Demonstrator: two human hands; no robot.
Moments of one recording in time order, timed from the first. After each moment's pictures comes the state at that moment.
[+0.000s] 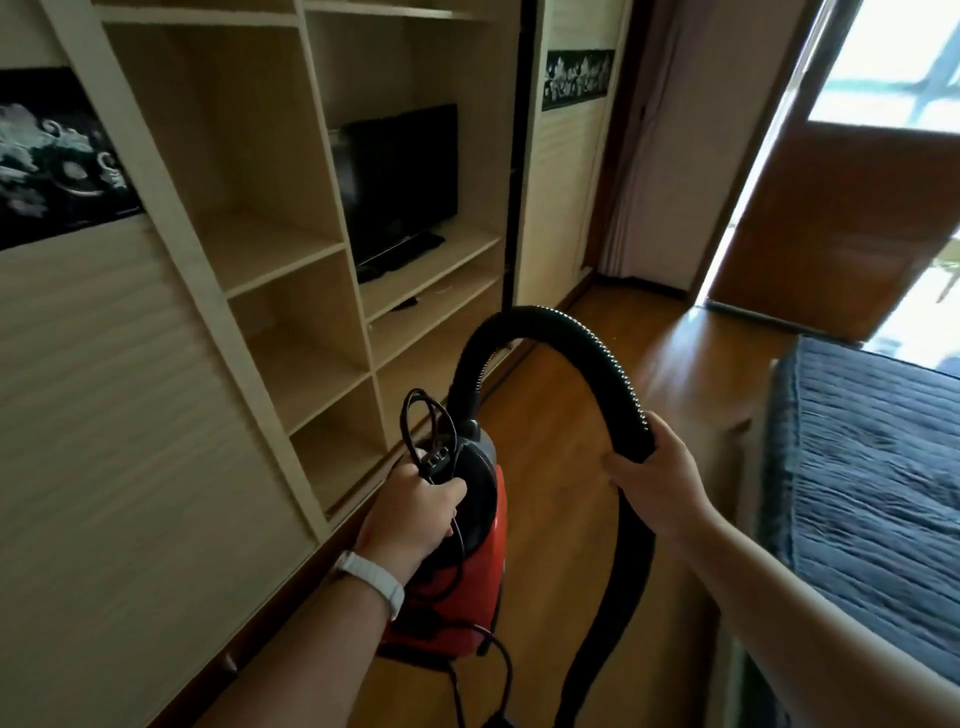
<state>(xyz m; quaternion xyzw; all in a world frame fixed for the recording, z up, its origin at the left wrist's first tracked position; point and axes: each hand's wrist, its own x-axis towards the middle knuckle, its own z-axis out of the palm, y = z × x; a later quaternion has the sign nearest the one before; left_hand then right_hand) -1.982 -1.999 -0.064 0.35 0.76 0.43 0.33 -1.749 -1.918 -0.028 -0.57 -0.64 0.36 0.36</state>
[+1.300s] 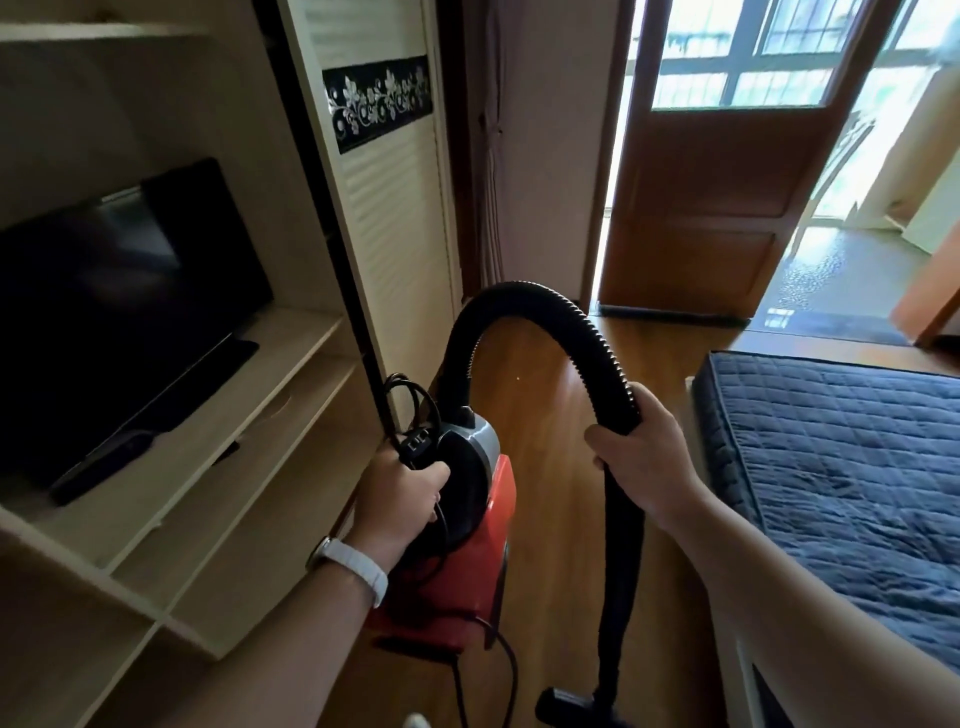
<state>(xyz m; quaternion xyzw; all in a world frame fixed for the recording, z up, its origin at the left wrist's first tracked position) -1.922 -1.408 -0.038 0.51 0.69 0.41 0.32 -1.679 -1.403 -0.002 -0.60 -0.56 0.33 0.47</state>
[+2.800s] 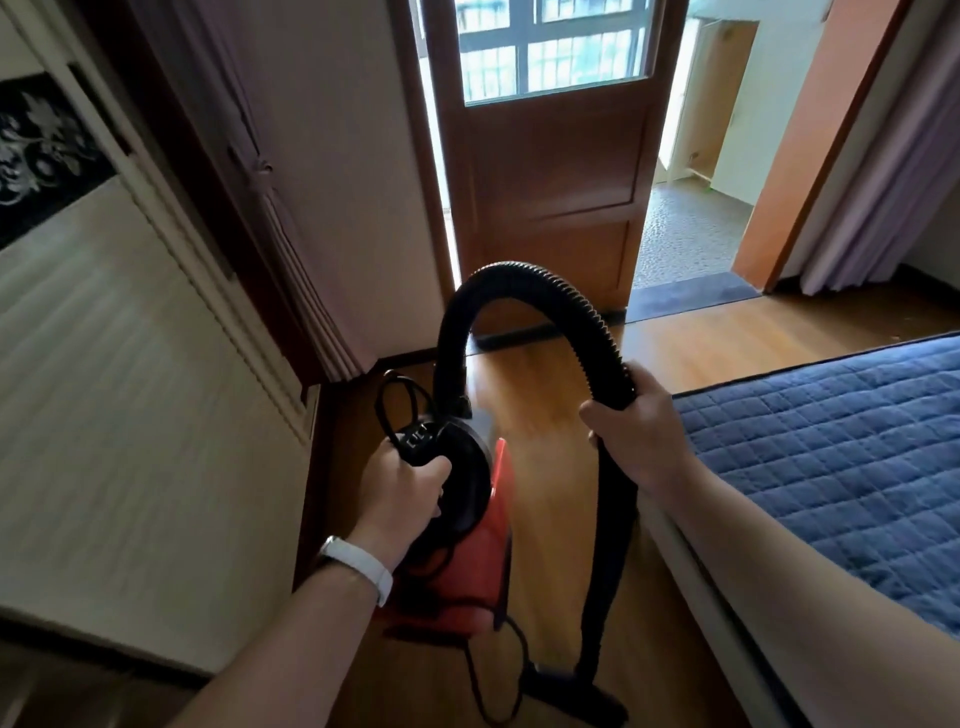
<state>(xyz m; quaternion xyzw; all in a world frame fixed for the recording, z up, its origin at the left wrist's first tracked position) -1.730 -0.725 -0.052 0.59 0.59 0.32 0.45 -1.509 -0.814 -0.011 -0.69 -0.40 0.26 0.54</state>
